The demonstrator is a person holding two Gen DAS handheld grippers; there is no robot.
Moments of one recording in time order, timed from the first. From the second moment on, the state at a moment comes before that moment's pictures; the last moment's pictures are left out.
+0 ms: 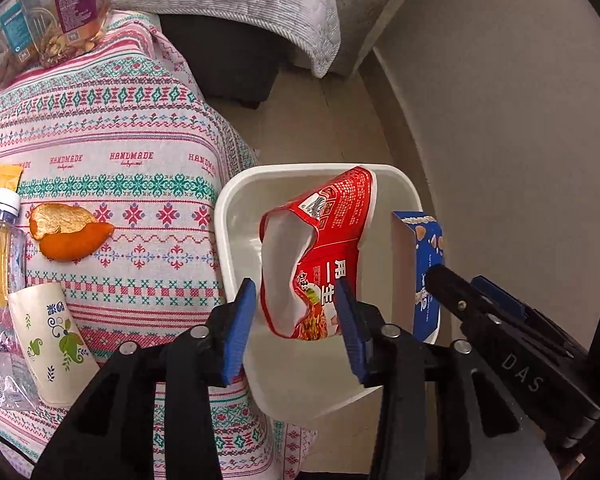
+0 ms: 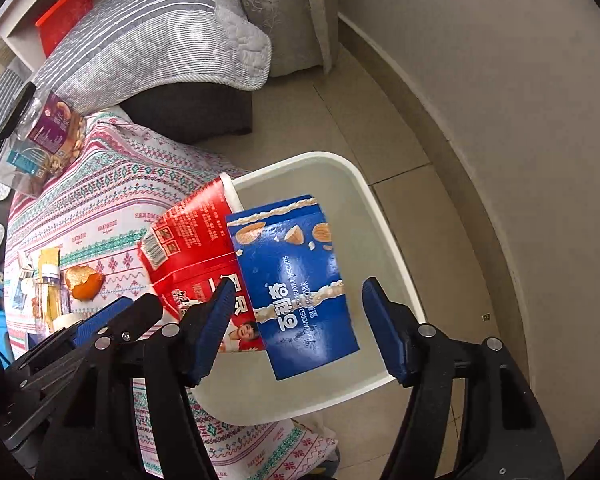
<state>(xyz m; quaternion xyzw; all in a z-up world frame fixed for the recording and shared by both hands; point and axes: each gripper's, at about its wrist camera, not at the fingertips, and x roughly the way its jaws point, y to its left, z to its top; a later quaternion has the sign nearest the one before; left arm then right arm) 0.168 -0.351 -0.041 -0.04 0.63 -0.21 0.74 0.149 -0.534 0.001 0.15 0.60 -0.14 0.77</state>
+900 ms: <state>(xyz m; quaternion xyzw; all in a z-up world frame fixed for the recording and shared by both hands) 0.180 -0.018 -0.012 0.00 0.61 -0.02 0.79 0.179 -0.397 0.020 0.08 0.58 0.01 0.81</state>
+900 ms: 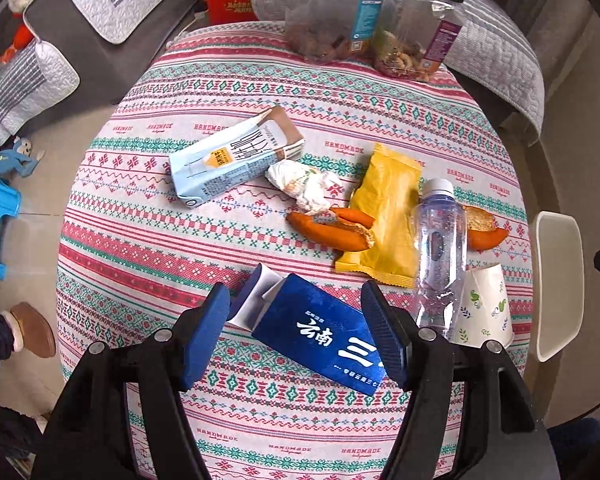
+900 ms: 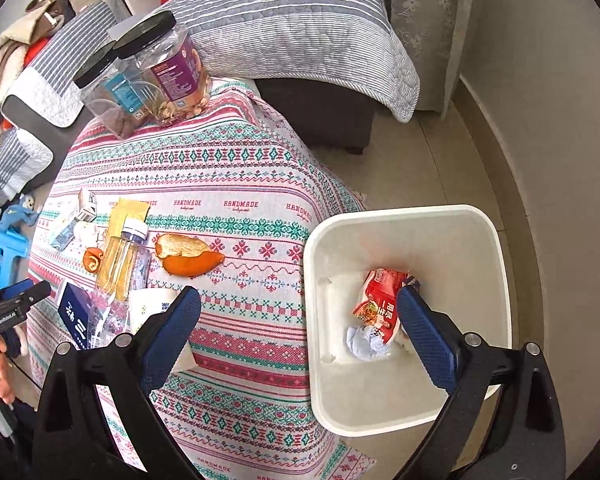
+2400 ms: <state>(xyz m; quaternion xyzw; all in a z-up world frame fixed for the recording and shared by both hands) 0.299 0.012 -0.100 0.25 0.60 -0.11 0.75 0.253 -0.302 -0.084 0.22 0.65 -0.01 0.73</state>
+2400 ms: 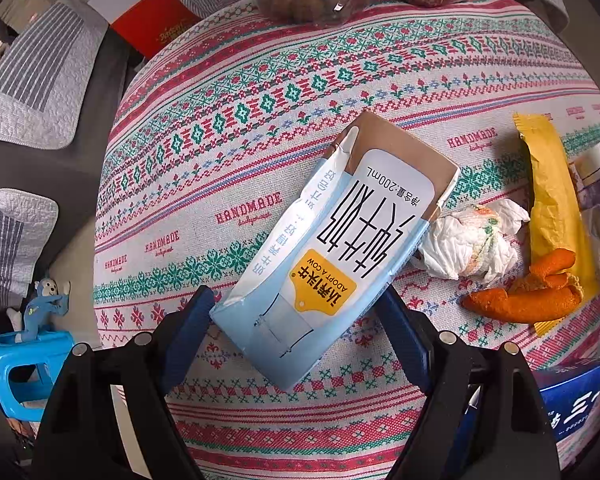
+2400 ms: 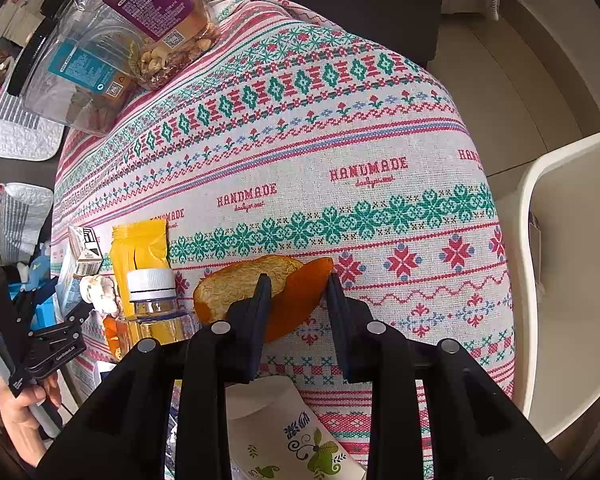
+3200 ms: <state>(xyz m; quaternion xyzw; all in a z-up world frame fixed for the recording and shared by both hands) 0.314 0.003 -0.090 0.21 0.61 -0.09 0.76 0.250 -0.324 -0.028 0.19 0.60 0.01 0.78</state>
